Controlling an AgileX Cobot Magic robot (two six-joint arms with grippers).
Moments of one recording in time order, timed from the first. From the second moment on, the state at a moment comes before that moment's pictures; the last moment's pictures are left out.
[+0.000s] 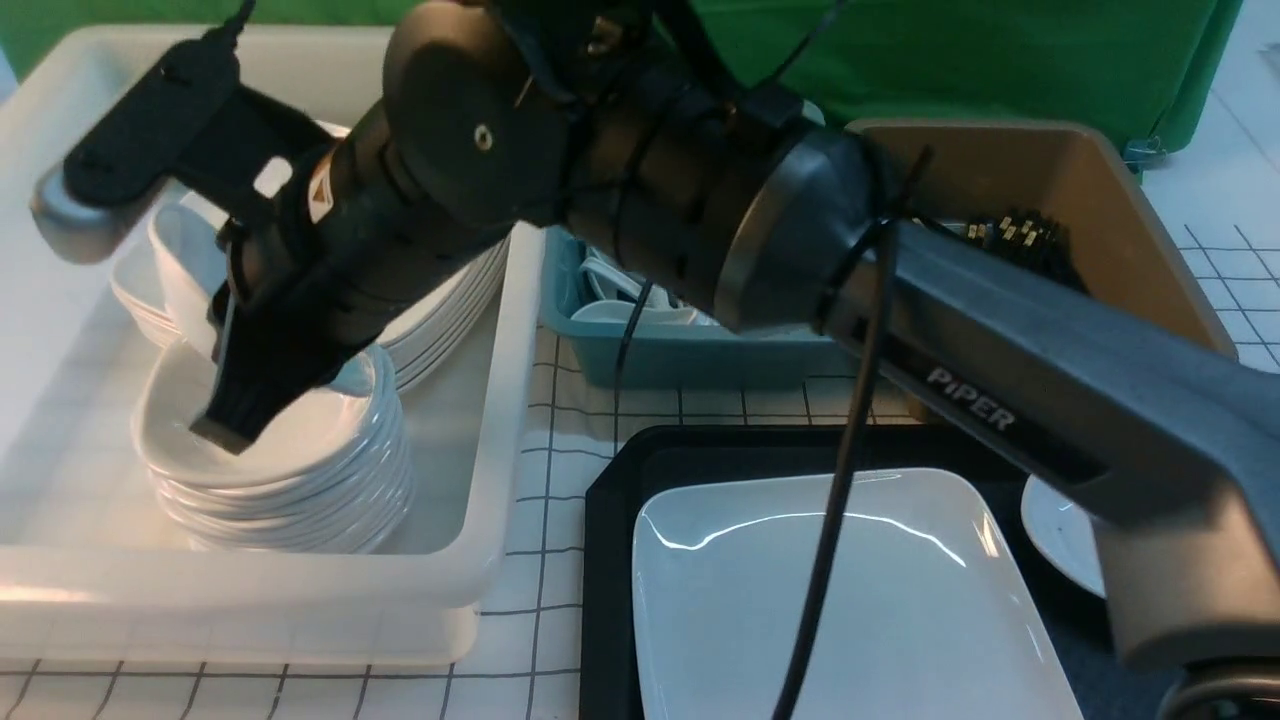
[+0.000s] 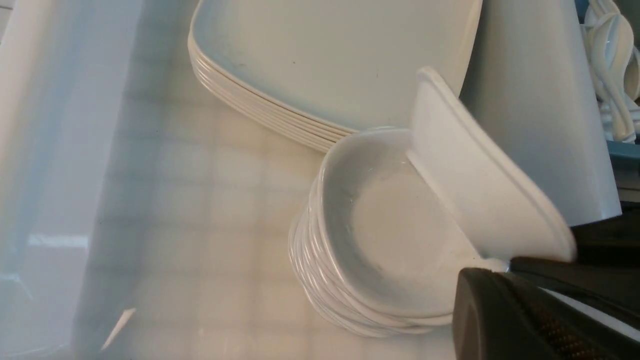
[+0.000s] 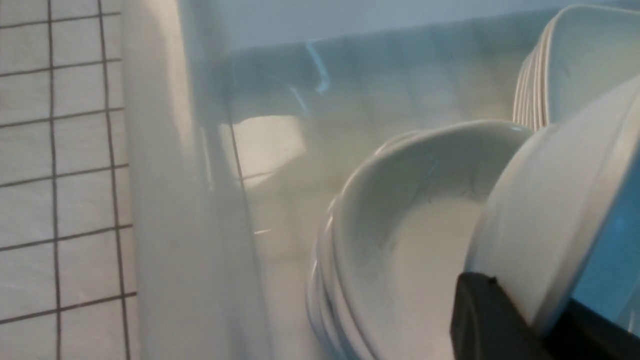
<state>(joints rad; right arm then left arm) 0.98 2.22 -2.25 0.24 0.90 -0.51 0.23 0.98 -1.13 -0.28 1.05 0.11</state>
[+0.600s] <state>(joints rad) 0.99 2.06 -2.37 -0.02 1.20 -0.35 0.19 0.98 -1.13 -0.43 1.00 0.19</state>
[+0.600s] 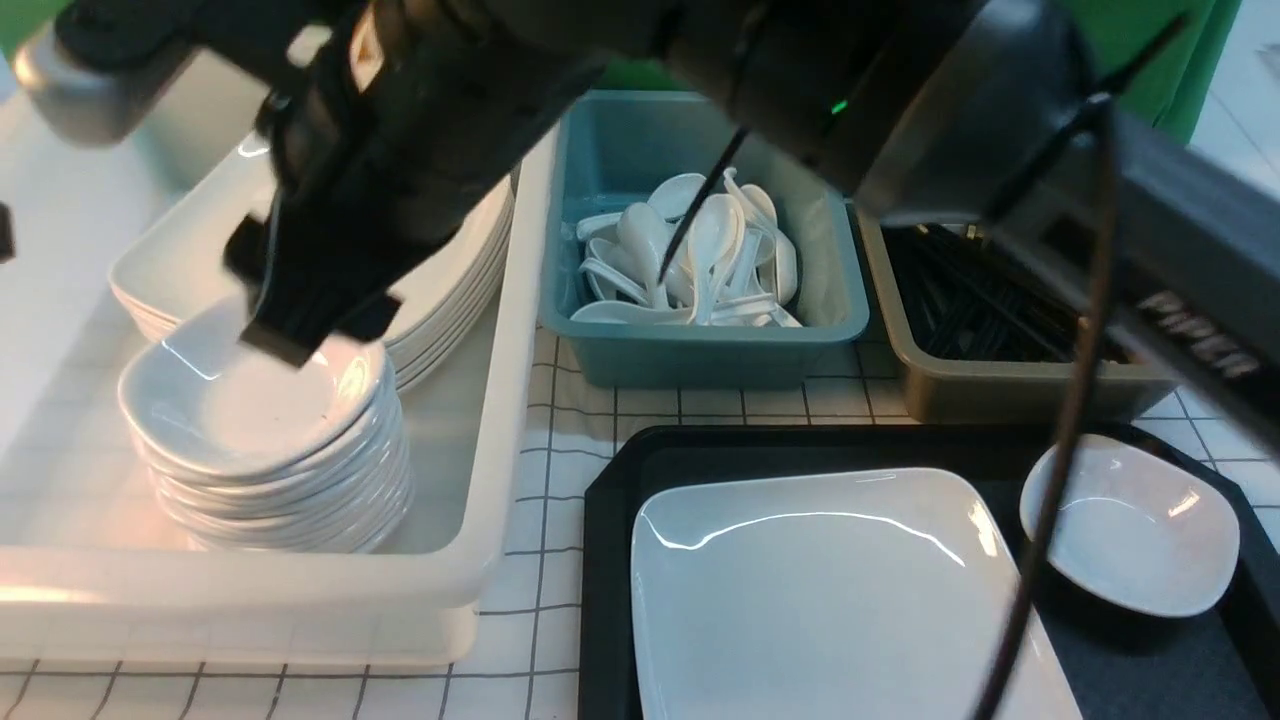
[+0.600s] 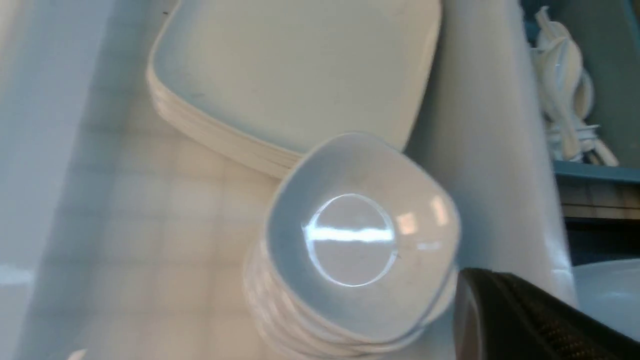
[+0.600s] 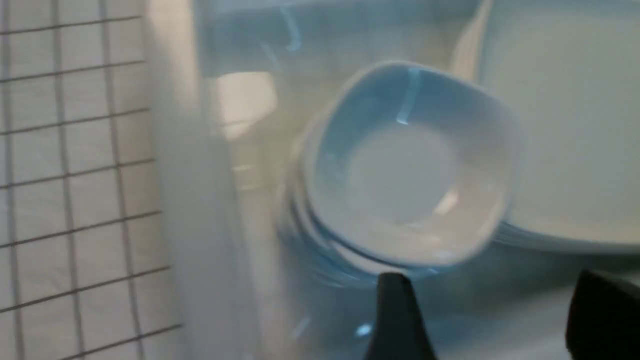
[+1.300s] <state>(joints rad) 0.33 1.46 -1.13 -0.17 1.07 -0.16 -0.74 1.21 -1.02 -0.34 0.73 0.13</state>
